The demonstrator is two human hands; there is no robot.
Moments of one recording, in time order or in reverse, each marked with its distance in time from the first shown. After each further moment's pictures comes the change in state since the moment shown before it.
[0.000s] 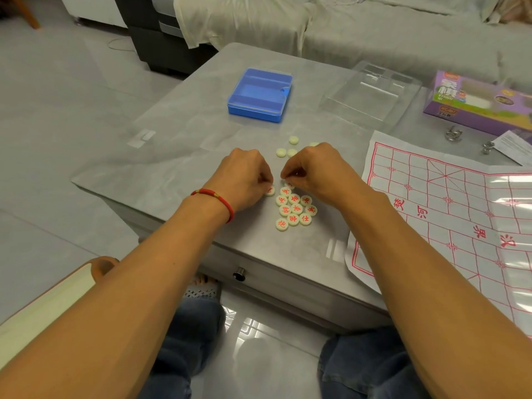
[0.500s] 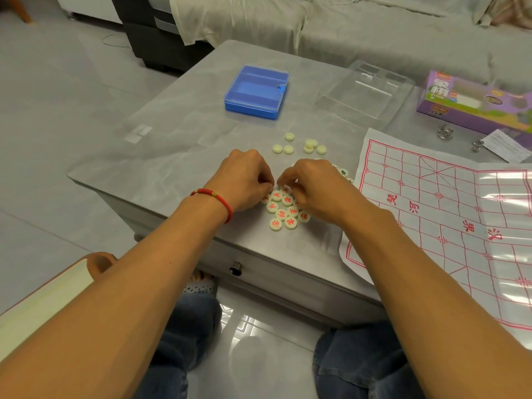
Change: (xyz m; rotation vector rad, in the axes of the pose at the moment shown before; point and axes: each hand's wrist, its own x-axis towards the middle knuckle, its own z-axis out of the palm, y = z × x) left_hand -0.012 0.007 0.004 -0.050 0.001 0.001; right_hand -0.033 -0.009 0.010 -0.060 -0.020 -0.008
